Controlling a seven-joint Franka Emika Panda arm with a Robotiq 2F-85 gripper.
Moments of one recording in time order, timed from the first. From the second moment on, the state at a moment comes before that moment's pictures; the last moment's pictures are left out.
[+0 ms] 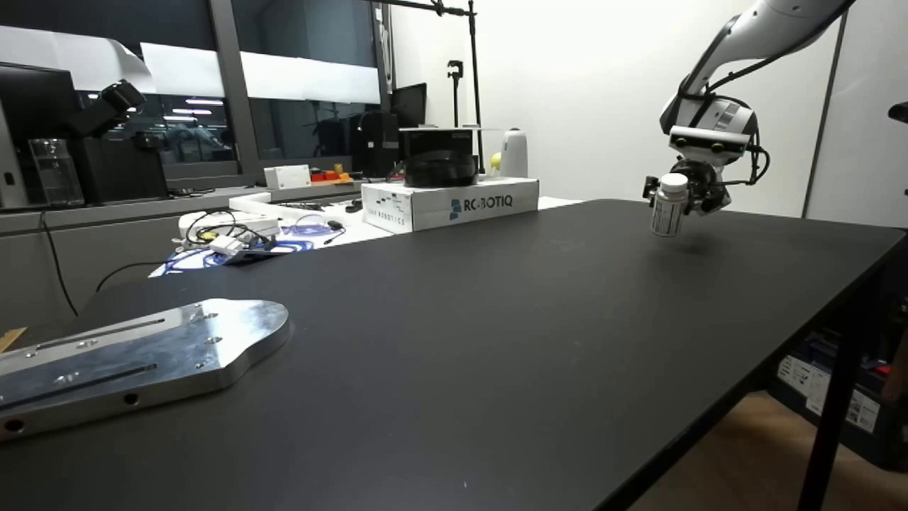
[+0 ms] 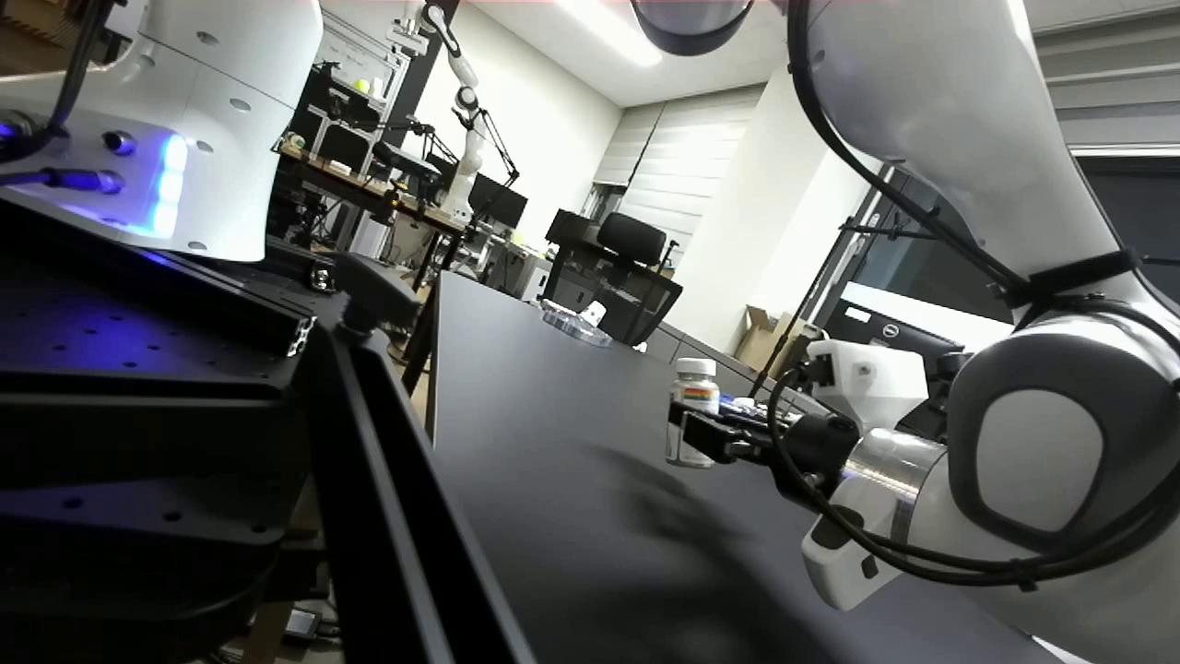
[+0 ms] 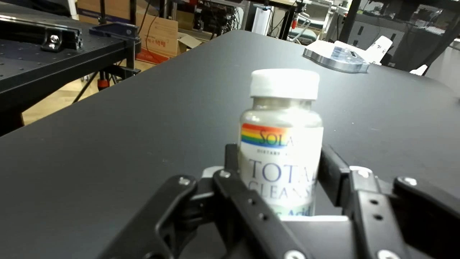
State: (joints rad) arm -0.56 1.16 -0.22 -1.23 0.90 1.12 0.24
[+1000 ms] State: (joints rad) arm -0.61 1.27 -0.22 -1.07 0.99 1.10 0.40
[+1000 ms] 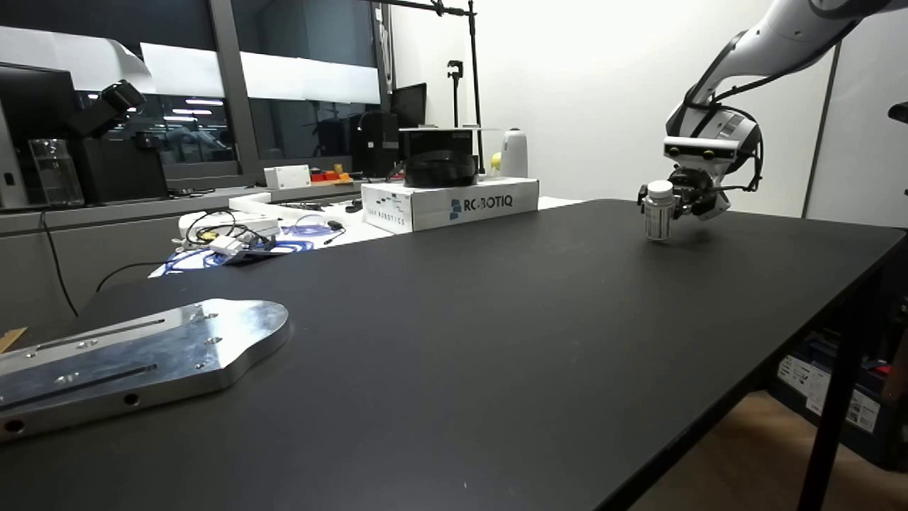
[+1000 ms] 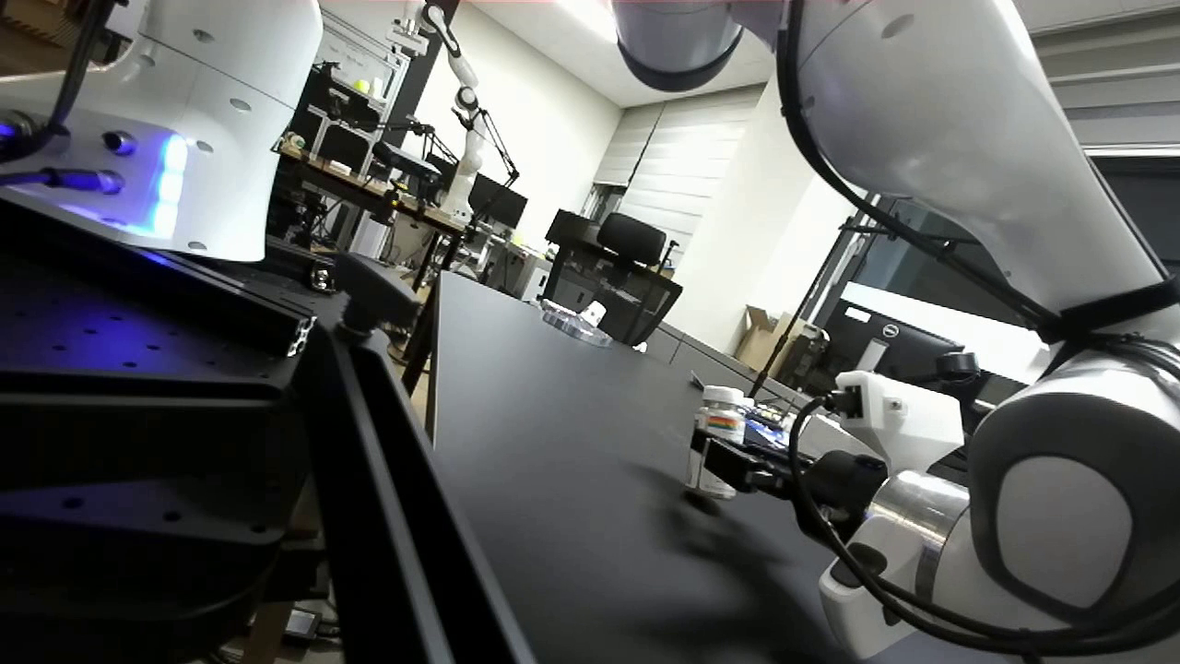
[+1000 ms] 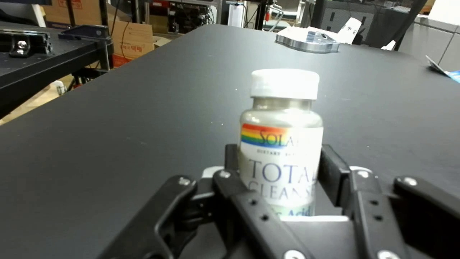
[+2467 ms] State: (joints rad) arm -0.61 1.30 -0.19 -1.01 1.04 1.09 0.46
